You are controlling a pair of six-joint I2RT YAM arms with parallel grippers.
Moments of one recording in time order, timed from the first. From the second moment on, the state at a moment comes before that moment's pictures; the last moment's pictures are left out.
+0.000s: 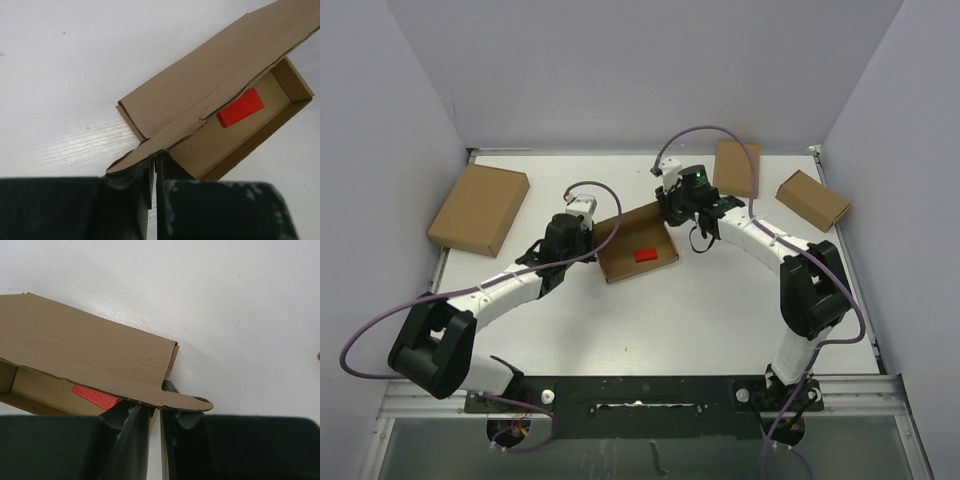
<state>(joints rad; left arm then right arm) -0.53 1.40 0.73 0.14 -0.11 -0.26 0.51 1.76 1.32 -0.20 -0.12 -0.12</state>
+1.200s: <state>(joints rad) -0.51 1.40 0.74 0.10 -0.04 -0.26 0.51 1.73 1.22 -0.22 -0.13 -0.14</state>
